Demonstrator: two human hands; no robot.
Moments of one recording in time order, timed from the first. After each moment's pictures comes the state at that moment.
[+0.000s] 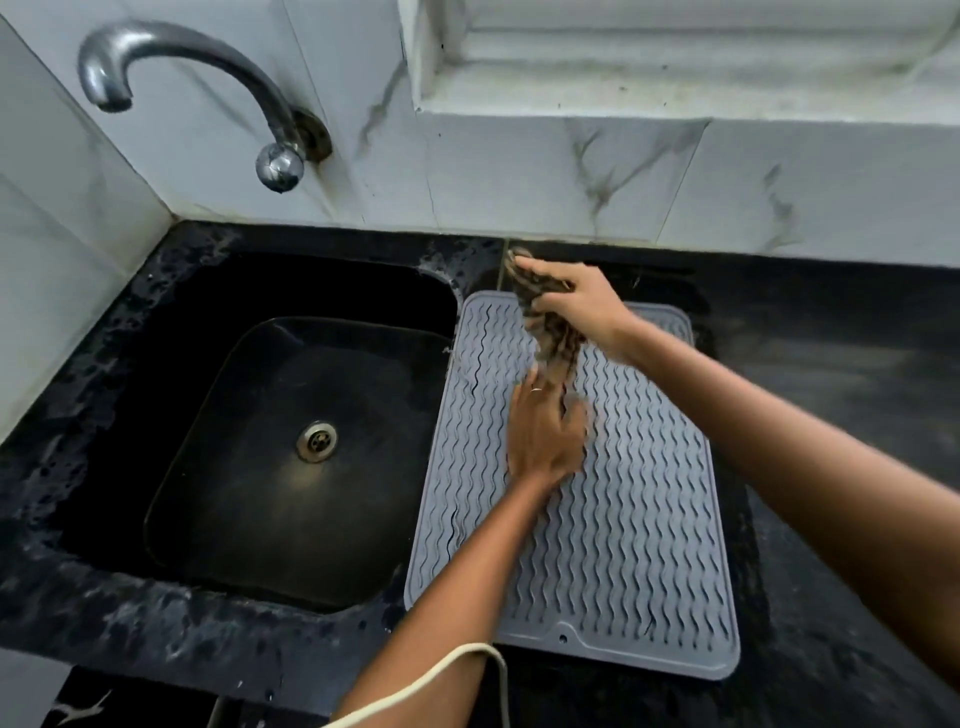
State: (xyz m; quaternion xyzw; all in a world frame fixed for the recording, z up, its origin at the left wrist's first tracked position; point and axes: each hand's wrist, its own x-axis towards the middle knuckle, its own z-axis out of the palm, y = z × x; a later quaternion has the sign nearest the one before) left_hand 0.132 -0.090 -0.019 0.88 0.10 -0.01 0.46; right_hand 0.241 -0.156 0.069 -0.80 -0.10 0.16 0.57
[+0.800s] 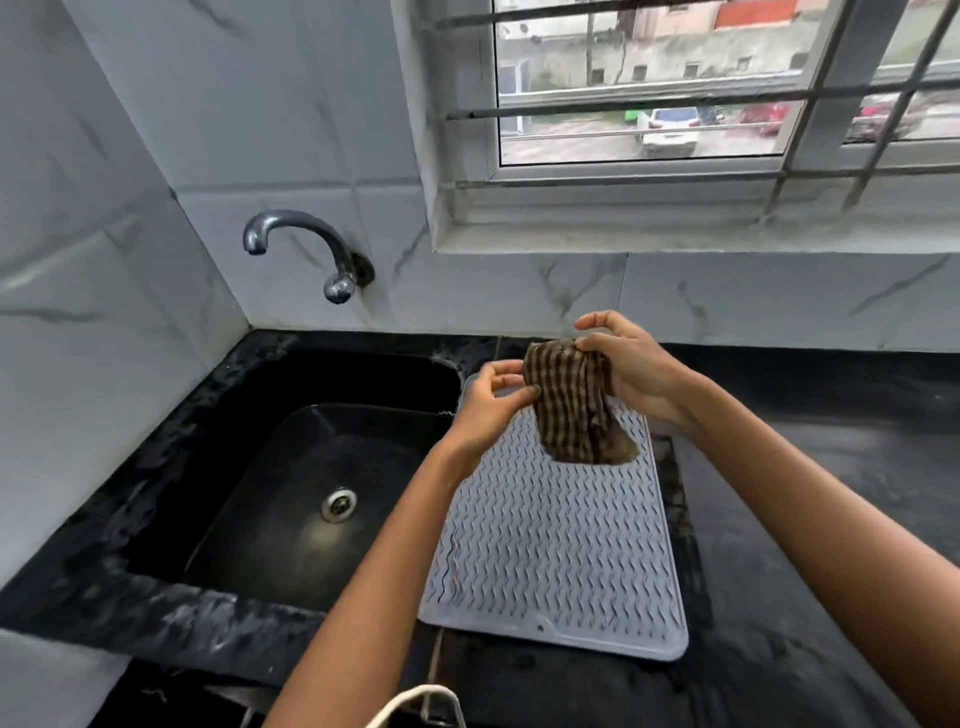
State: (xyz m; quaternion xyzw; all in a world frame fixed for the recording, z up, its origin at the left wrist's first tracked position) left_hand 0.087 -0.048 0.133 0.75 0.04 -0.05 0.65; right_hand 0.126 -0.225 0.174 -0.68 -0.04 0.16 0.71
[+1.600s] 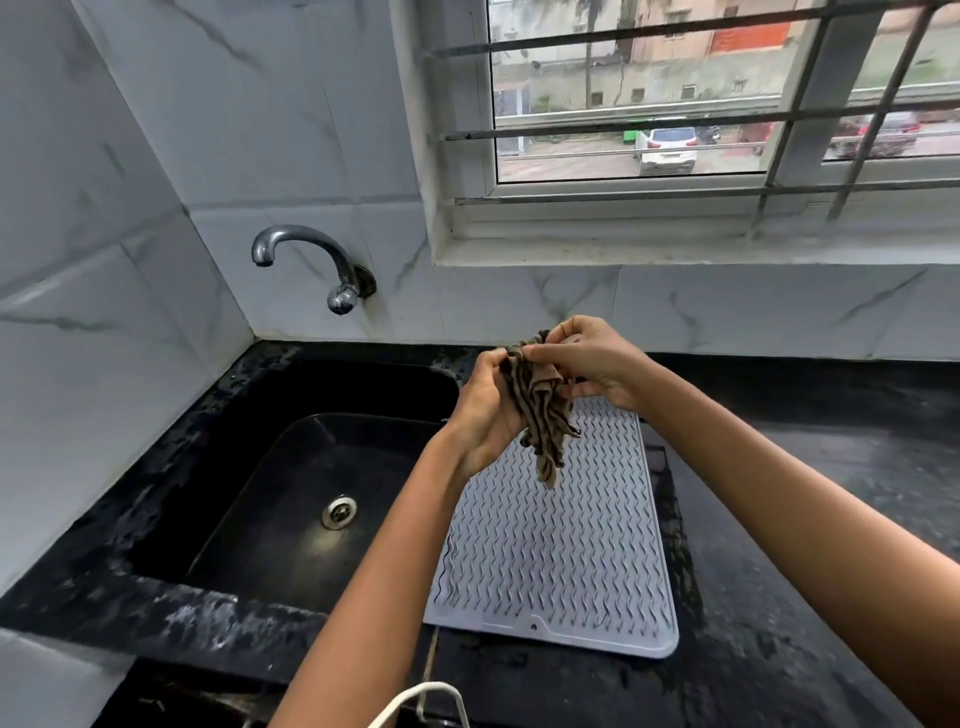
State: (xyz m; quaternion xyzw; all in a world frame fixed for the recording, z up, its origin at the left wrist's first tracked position) left_hand 0.072 -0.065 0.162 0.51 0.02 -0.13 0.85; right_hand 0.111 -0.198 0.202 -0.76 -0.02 0.15 0.63
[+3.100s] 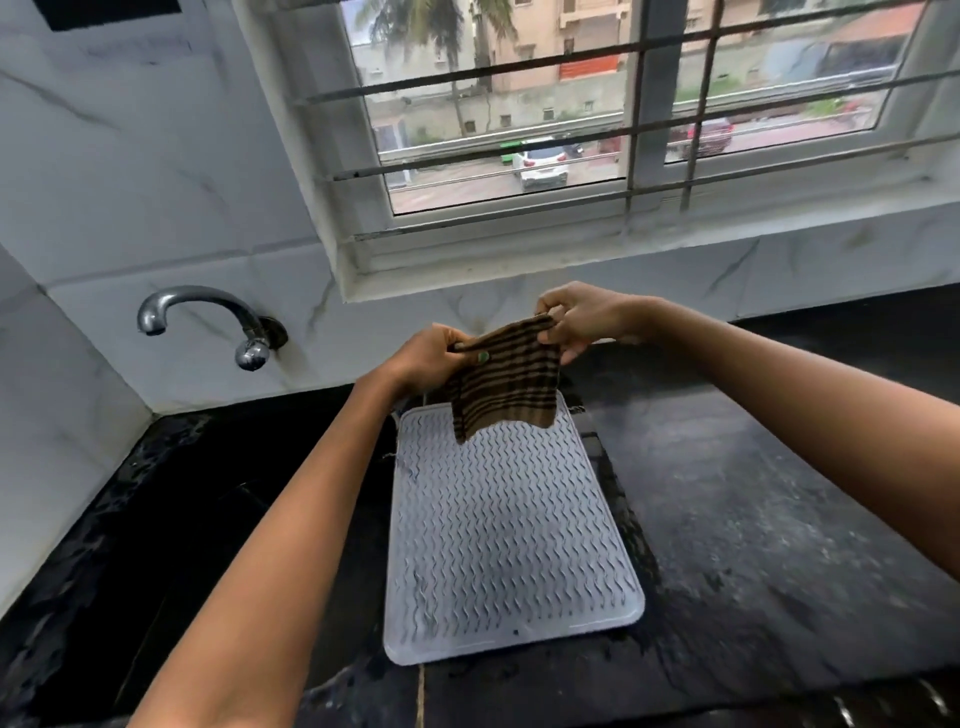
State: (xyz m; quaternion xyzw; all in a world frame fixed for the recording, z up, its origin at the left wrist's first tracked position) left_hand 0.129 -0.057 0.215 0.91 -0.19 -0.10 0.35; right_hand 0.132 -0.286 0.232 -0.88 -0.11 0.15 0.44
